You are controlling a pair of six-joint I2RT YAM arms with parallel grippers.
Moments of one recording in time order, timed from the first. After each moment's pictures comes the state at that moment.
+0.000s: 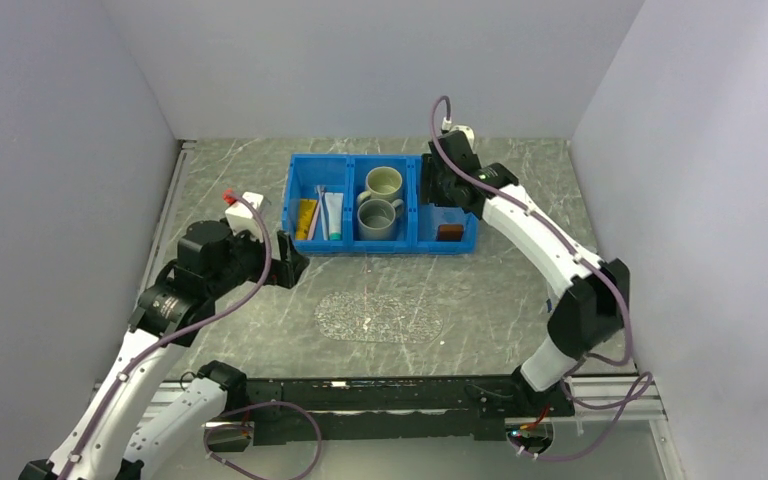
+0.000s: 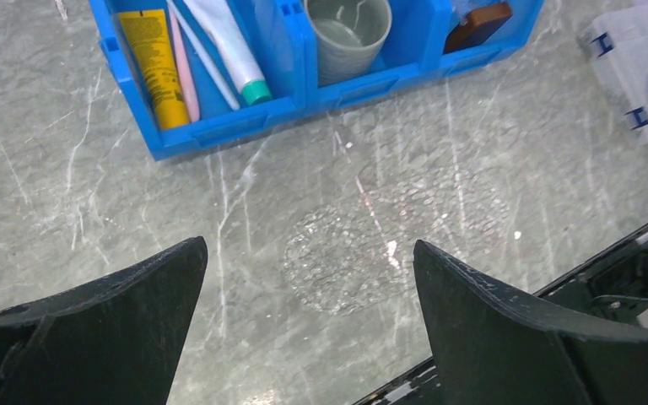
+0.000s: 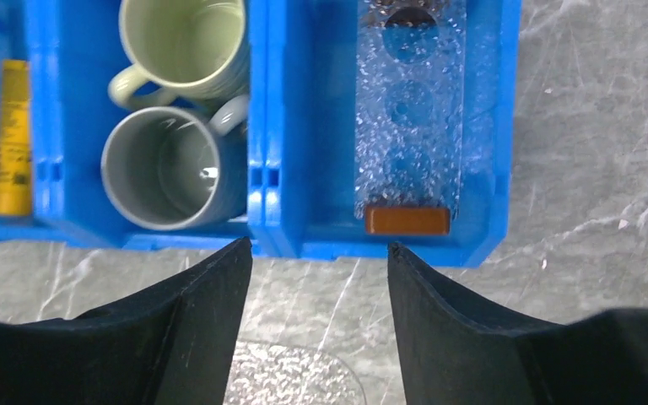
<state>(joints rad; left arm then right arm) -0.41 0.73 0.94 -0.66 0.14 -0.24 0.53 1.58 1.50 -0.70 0.30 0.45</state>
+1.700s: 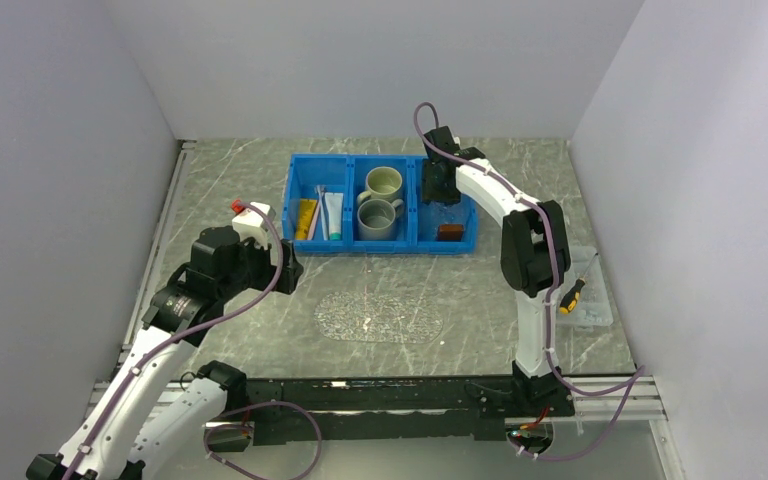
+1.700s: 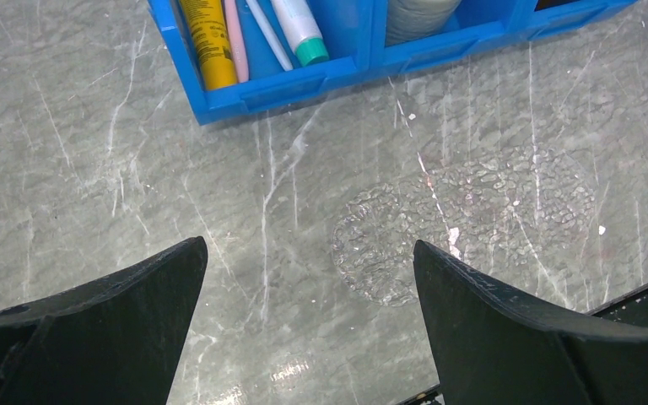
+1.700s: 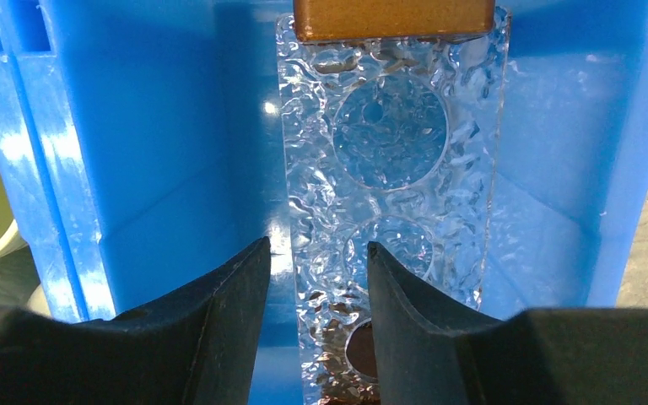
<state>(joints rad) -0.39 0.72 0.82 -0.63 0.05 -0.17 0.37 2.10 1.76 -0.70 0.20 0.38</state>
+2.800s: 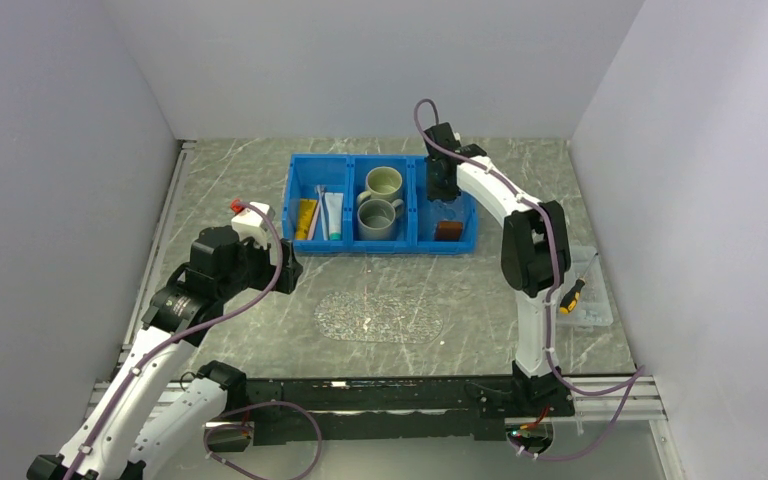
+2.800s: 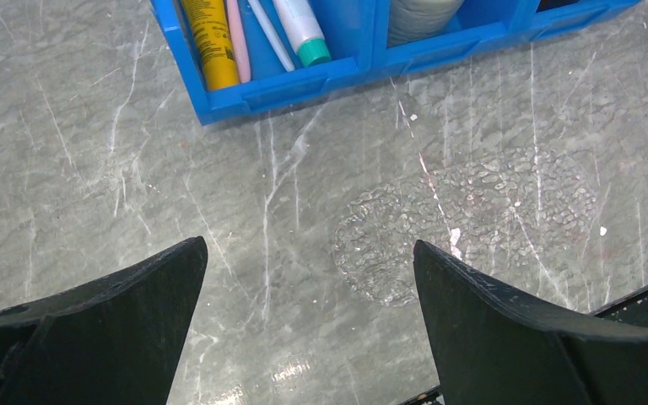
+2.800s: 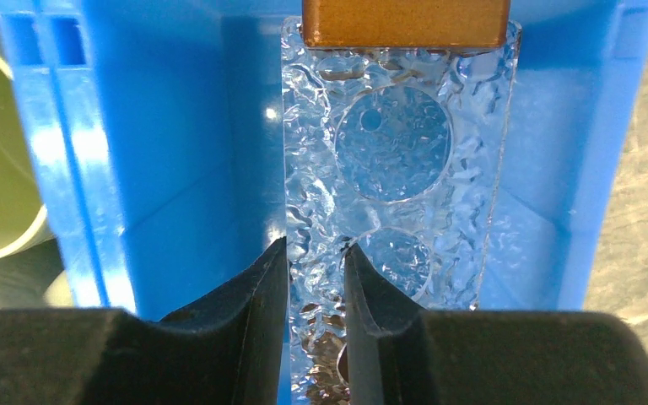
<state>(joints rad) -0.38 0.72 0.82 -0.63 0.05 -0.17 0.37 2.11 1.79 -0.71 0.20 0.36</state>
